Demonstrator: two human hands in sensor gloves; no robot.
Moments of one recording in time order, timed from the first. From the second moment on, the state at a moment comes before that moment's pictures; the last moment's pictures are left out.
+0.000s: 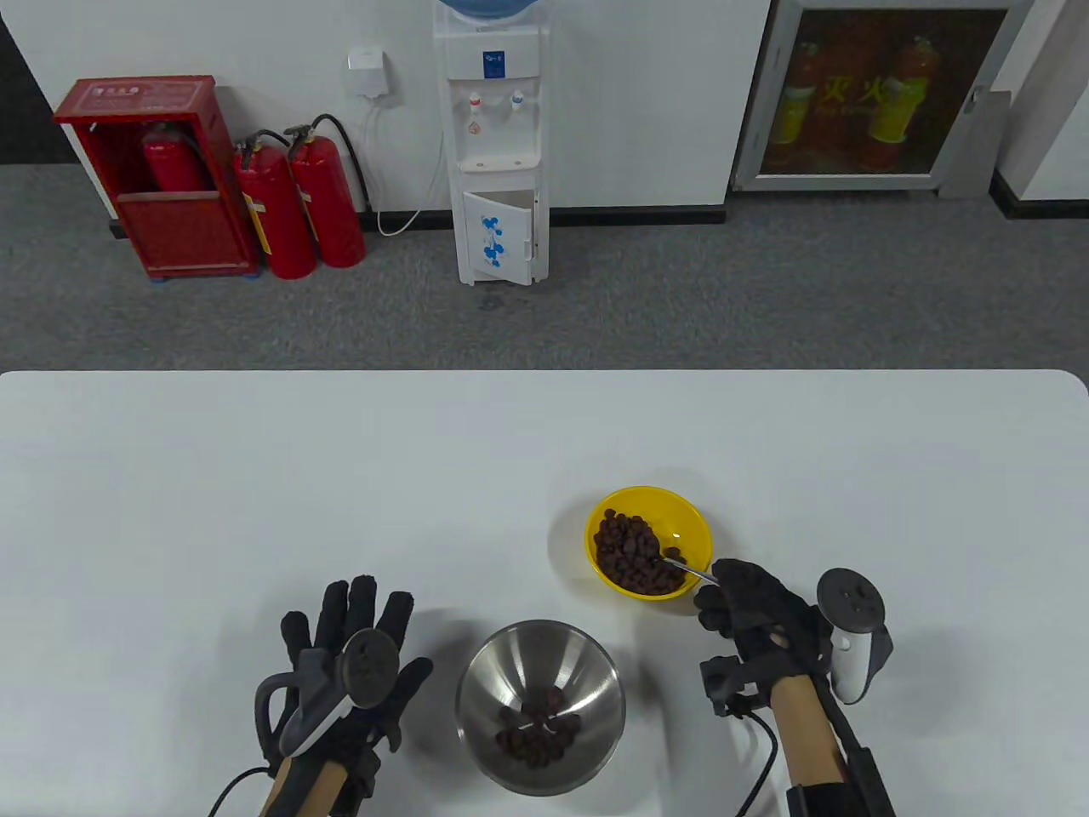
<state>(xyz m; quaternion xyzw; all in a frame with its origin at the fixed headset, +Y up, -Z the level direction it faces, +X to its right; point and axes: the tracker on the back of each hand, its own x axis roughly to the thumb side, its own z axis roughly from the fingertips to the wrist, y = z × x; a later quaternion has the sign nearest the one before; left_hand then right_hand) -0.229 -0.760 -0.271 -0.05 0.01 0.05 1.00 0.248 -0.780 -0.329 -0.17 0.03 0.77 0.61</state>
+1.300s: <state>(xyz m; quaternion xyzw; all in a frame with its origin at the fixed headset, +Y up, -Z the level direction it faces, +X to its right) -0.229 -0.759 -0.271 -0.06 0.01 0.05 1.00 0.244 -0.738 -0.299 -0.12 -0.04 0.77 0.63</state>
